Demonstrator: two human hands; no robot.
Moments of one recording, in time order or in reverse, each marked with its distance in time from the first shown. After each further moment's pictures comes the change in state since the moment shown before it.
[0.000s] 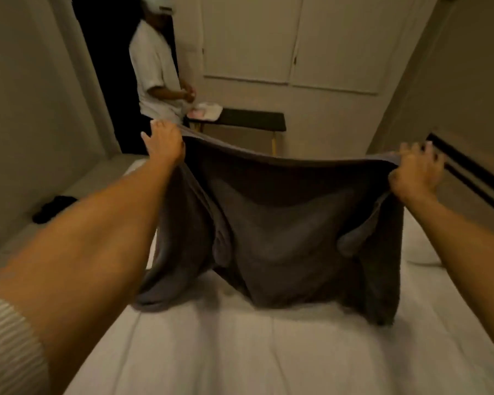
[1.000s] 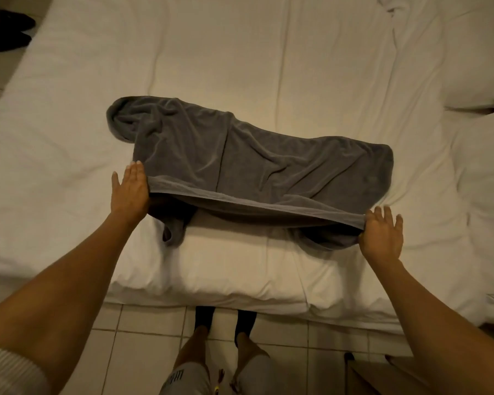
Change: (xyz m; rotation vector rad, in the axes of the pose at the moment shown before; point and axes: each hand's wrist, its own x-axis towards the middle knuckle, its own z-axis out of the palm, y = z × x) left_hand -0.363 -0.235 0.245 0.366 -0.624 0.049; right_hand -0.419 0.105 0.210 -0.213 -0.727 -0.147
